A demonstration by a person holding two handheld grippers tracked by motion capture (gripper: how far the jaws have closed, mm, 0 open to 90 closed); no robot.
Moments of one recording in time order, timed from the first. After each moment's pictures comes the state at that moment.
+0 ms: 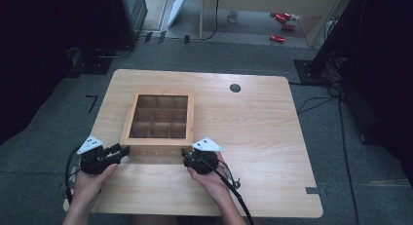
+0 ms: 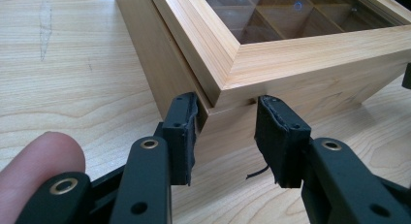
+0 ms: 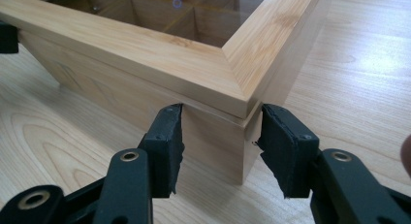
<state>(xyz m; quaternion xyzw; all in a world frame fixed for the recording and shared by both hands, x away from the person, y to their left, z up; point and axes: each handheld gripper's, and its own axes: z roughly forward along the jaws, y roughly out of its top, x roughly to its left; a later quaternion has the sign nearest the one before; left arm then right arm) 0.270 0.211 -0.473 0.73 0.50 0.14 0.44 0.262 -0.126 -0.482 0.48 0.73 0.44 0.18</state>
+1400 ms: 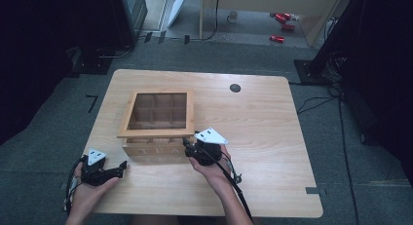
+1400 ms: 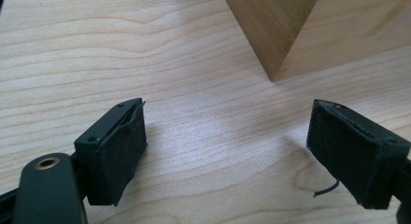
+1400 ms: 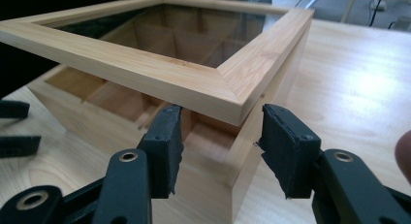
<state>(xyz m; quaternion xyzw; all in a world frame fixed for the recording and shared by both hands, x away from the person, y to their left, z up) 0.253 0.215 -0.517 0.75 0.54 0.23 0.31 0.271 -0.133 -0.444 0.47 0.72 0.47 0.22</state>
